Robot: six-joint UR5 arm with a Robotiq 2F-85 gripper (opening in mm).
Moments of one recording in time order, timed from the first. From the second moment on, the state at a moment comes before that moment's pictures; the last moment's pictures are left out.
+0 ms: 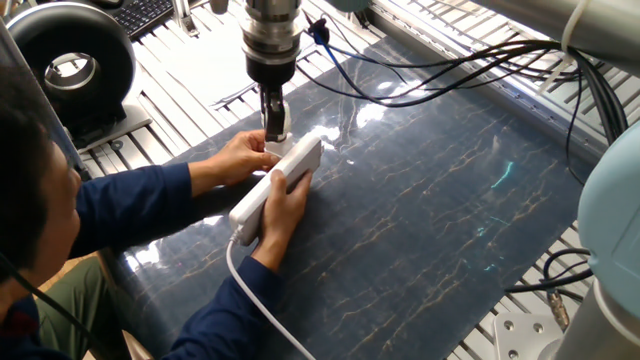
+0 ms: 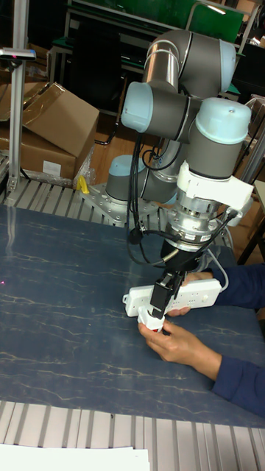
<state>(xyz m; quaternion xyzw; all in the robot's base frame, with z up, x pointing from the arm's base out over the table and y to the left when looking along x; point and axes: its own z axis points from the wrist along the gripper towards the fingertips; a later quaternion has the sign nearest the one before) 0.601 0.098 0.124 -0.51 0.86 0.01 0.05</state>
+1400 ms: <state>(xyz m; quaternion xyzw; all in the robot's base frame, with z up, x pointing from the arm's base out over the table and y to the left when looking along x) 0.587 0.084 0.120 -0.50 0.86 0.00 0.02</state>
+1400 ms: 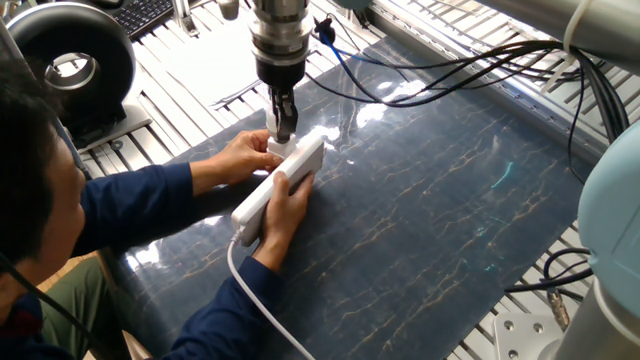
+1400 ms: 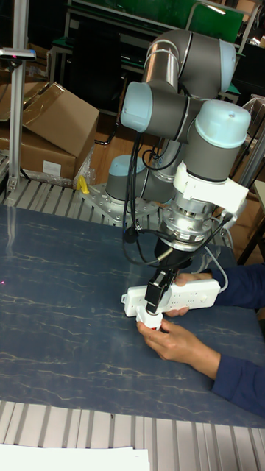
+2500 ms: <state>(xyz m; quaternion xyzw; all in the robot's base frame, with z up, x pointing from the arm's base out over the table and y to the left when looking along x) 0.563 0.106 0.114 -0.31 0.95 0.06 0.00</state>
